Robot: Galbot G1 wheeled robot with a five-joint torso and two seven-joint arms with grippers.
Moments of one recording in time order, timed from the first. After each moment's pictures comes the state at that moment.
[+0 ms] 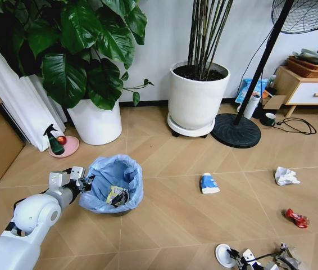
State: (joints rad) left arm 1.24 -0.92 -0.52 -1.95 -0.64 0.74 -0.03; right arm -1.54 1.10 0.55 1.25 0.11 0.17 -0.51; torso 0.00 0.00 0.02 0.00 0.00
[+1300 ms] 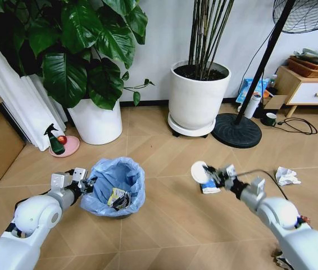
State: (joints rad) left arm 1.23 -0.88 -0.48 -1.96 -0.63 0.74 0.00; right arm -1.14 0.91 0.38 1.82 0.54 -0.15 -0.42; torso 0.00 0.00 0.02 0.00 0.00
